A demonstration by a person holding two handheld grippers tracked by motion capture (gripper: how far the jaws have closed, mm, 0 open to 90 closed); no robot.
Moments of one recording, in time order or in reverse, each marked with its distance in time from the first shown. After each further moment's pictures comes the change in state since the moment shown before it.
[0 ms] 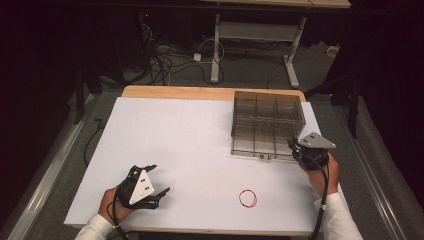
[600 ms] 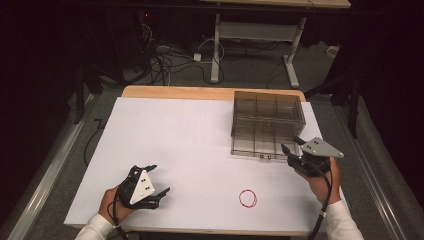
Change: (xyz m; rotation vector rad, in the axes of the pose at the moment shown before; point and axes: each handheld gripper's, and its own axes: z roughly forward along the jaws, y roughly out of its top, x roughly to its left) left arm 0.000 0.000 0.000 0.007 -0.004 0.001; right arm 0.017 0.008 -0.031 -0.130 0.050 0.015
